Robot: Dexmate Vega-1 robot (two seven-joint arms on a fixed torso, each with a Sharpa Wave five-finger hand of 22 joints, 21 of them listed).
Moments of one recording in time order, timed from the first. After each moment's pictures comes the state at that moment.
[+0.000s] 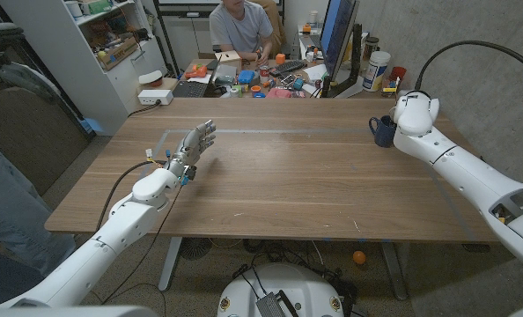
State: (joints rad) left arm 1.04 0.63 0.25 -1.59 -0.57 -0.09 0.02; left_hand 0.15 0.08 0.50 -0.14 0.17 0.13 0.11 0.19 0.18 0.07 0.07 0.22 0.20 0.02 0.15 0.19 0.19 -0.06 0.17 0.20 0.18; right arm -0.46 -0.70 -0.63 -1.53 -0.99 -0.85 0.57; right_hand 1.01 0.07 0.33 -0.15 0.19 0.86 -0.13 0.39 0.24 0.94 -0.12 0.43 0.26 0.97 -0.14 0.40 0.36 0.88 -0.03 0.24 0.18
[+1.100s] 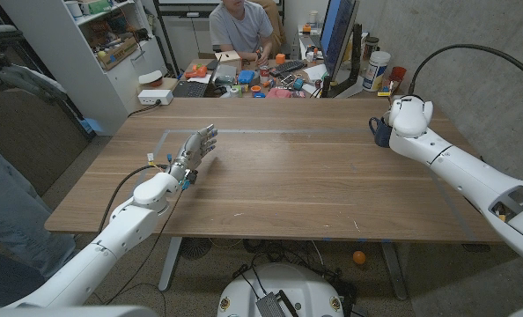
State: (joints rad) left arm 1.06 0.62 0.25 -1.59 -0.57 -0.09 0.01; left_hand 0.15 0.08 0.50 -0.14 0.17 0.13 0.11 0.19 0.18 0.07 0.08 0.22 0.20 0.00 0.13 0.19 0.19 -0.06 0.17 0.20 0.18; right arm -0.44 -0.71 -0.70 -1.53 -0.94 -0.88 0.57; right_hand 0.97 0.06 0.32 -0.13 0.20 0.73 -0.19 0.30 0.23 0.73 -0.09 0.32 0.24 0.94 -0.13 0.34 0.36 0.85 0.01 0.23 0.18
